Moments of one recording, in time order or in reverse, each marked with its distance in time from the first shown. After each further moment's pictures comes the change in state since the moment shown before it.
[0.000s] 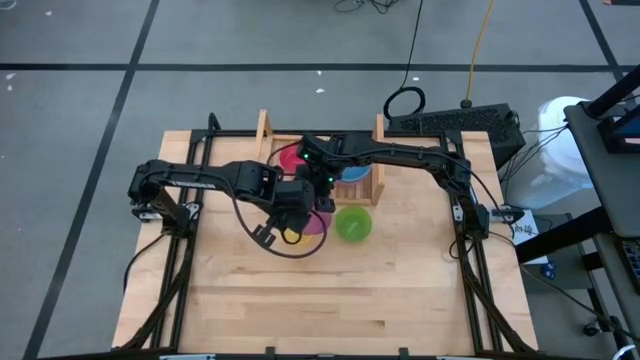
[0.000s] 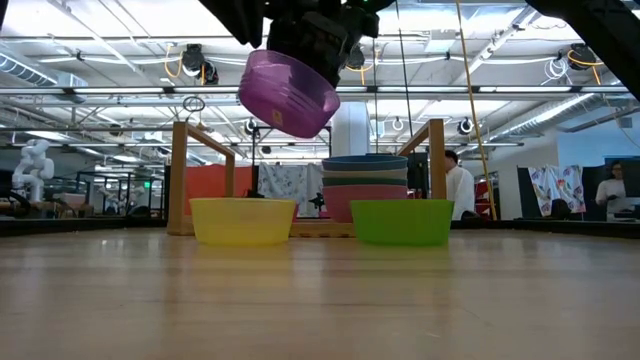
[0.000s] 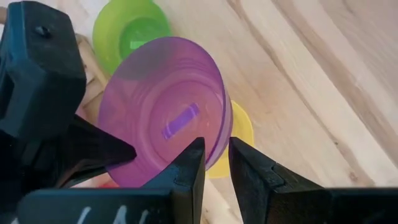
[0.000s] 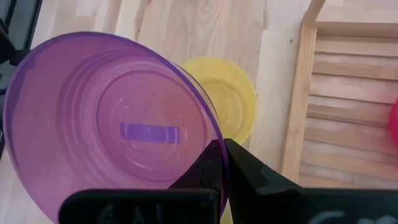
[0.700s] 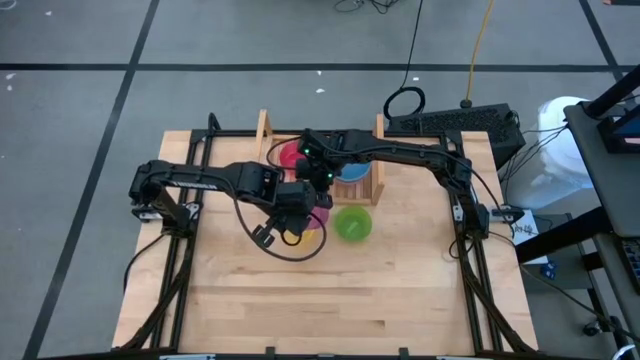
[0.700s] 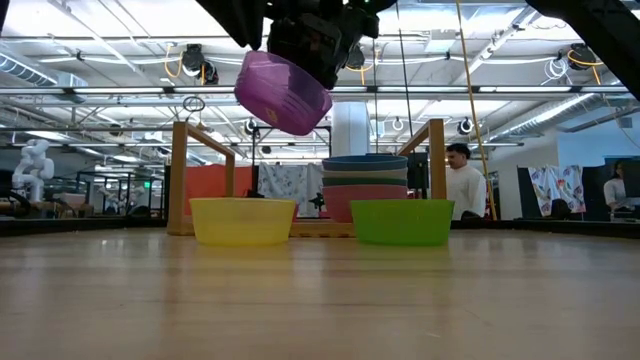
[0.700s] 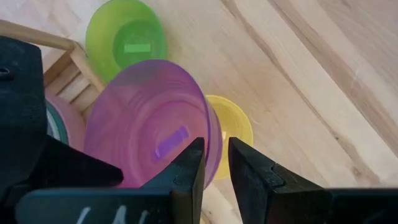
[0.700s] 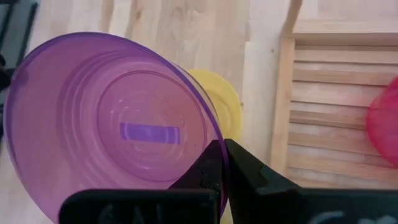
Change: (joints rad) left arm 0.008 0.003 -0.002 0.000 -0.005 0.047; right arm -0.009 -0.002 0.003 0.028 0.016 0.029
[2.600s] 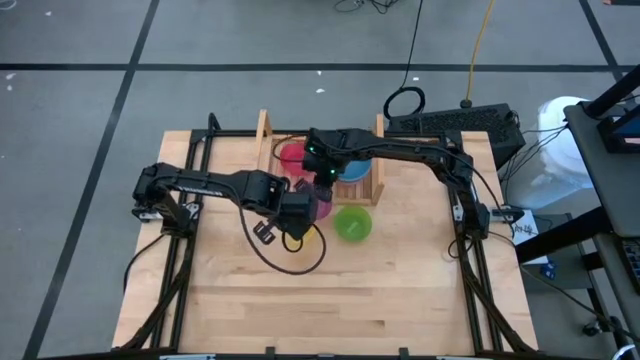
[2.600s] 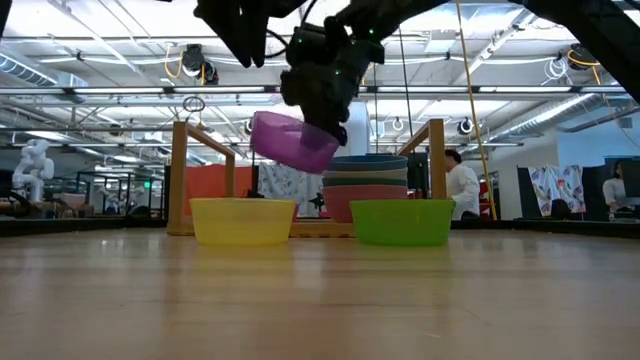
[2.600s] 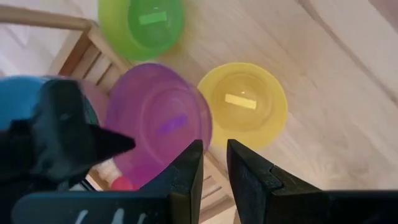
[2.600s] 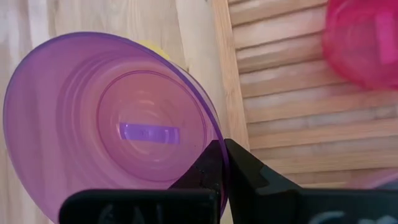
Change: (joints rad) left arm -0.044 0.038 0.001 -0.025 -0.203 0.080; right arm -0.067 0.001 -0.142 0.058 0.088 0.169
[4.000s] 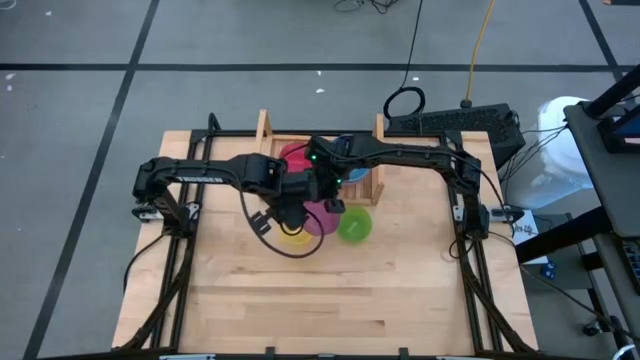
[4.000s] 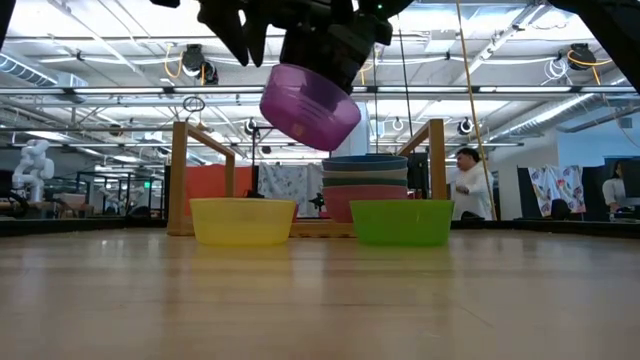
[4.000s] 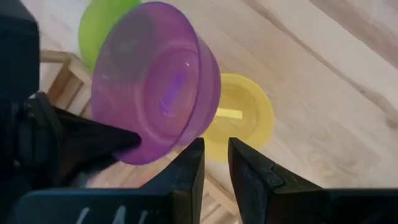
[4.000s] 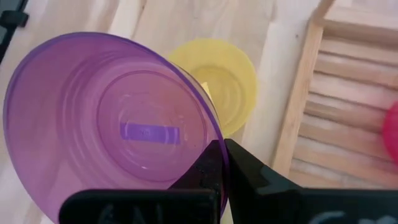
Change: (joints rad) left arm 0.112 -0.020 0.000 -0.001 0.222 0.199; right arm 0.068 -0.077 -0.029 -0.002 -0.104 -0.348
